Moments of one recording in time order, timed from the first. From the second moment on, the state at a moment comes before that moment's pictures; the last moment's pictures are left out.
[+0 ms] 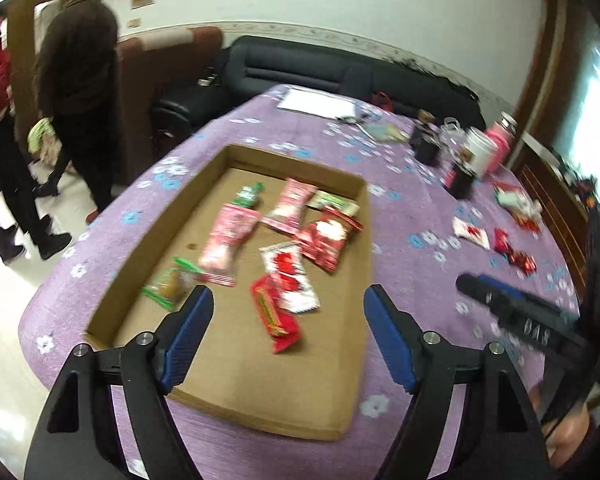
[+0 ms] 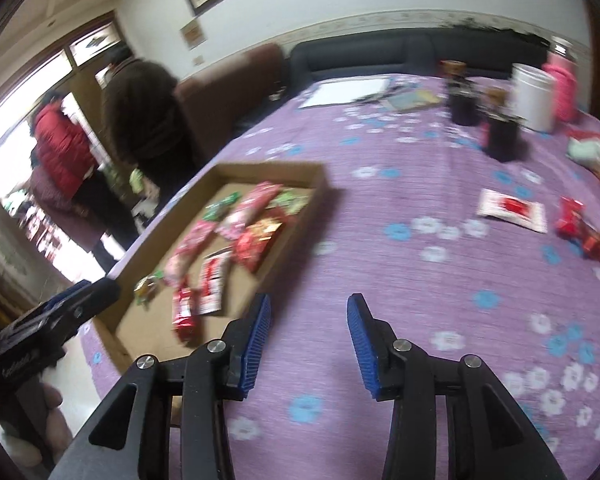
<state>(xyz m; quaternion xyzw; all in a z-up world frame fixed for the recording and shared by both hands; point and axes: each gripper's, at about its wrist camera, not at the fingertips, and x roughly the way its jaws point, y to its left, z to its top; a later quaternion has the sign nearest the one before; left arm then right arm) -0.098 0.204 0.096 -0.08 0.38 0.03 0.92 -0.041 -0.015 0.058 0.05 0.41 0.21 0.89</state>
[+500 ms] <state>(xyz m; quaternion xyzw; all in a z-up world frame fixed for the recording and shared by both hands) -0.090 0.135 0.088 -0.02 0.41 -0.03 0.91 -0.021 -0.138 0.048 0.12 0.41 0.11 0.90</state>
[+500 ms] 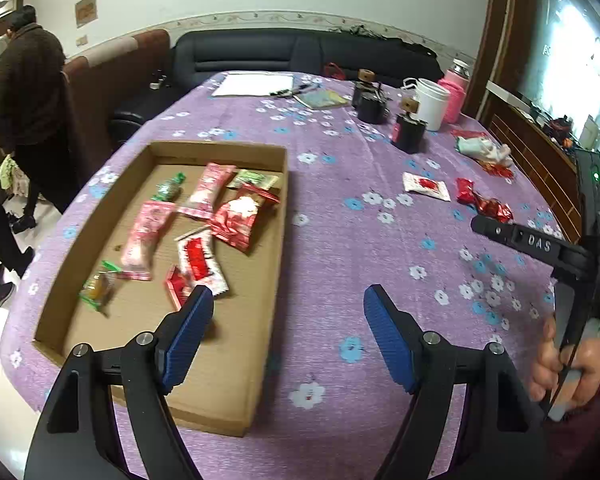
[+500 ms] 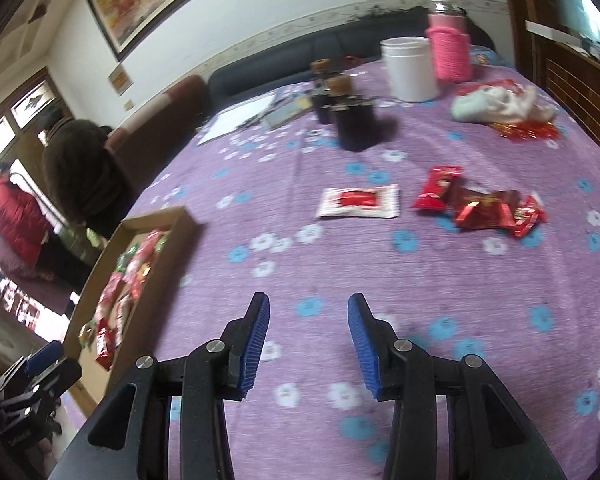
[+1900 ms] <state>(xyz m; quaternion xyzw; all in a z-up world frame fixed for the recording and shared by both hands) -0.081 0.108 0.068 -0.05 0.45 -0.14 0.88 0.126 -0.110 0.011 0.02 0.47 0.03 0.88</state>
